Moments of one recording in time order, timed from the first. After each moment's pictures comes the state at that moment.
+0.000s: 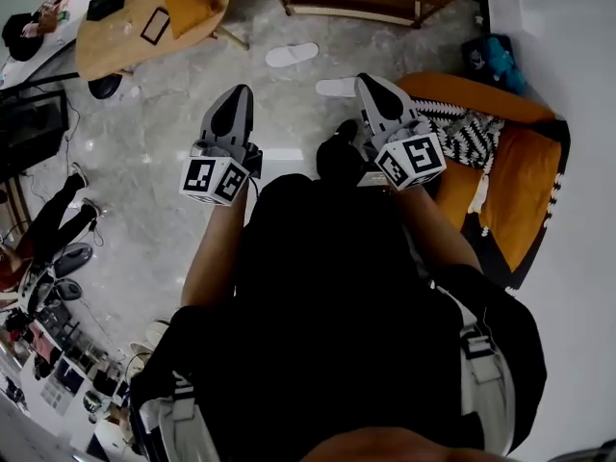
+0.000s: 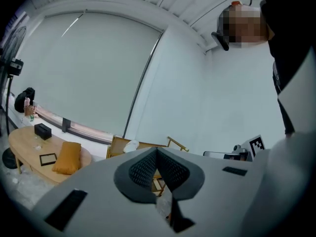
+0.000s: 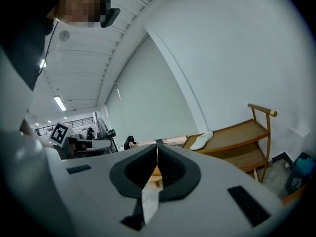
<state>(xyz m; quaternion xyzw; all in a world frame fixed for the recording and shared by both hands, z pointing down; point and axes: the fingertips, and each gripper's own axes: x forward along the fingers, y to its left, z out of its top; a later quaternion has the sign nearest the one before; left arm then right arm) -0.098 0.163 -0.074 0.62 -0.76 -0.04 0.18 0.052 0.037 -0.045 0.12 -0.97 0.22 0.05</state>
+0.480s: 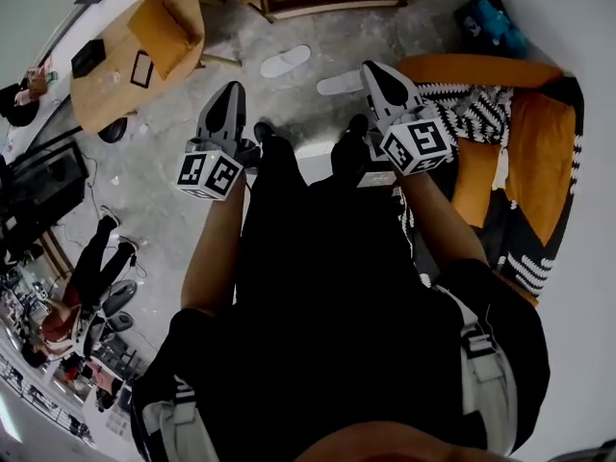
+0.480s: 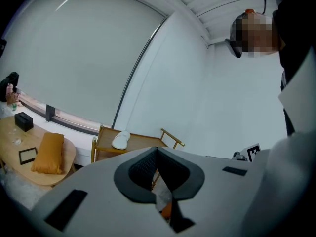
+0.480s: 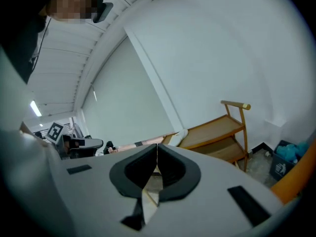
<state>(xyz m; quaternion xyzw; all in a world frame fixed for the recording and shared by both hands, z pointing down) -0.132 0.076 -0.042 0.67 -0.70 -0.03 0.24 0.064 -0.036 0.002 0.24 -0.93 0.26 0.05</state>
